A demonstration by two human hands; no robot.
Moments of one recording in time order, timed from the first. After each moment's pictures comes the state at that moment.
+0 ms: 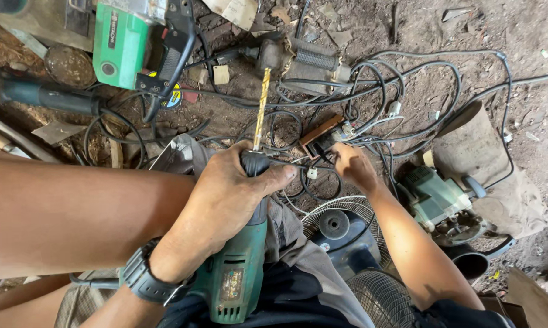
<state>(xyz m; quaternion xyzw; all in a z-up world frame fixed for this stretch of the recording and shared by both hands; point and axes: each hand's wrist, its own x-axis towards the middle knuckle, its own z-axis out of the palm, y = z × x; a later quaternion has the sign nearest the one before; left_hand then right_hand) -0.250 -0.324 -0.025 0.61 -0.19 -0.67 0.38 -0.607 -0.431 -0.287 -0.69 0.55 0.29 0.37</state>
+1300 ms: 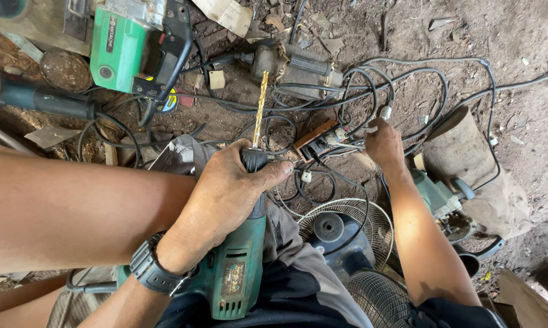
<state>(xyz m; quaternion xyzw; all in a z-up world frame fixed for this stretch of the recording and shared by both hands) -0.251 -0.325 -0.030 0.63 -0.24 -0.64 0.37 -0.592 -0.497 -0.207 -0.66 0.69 0.17 0.24</state>
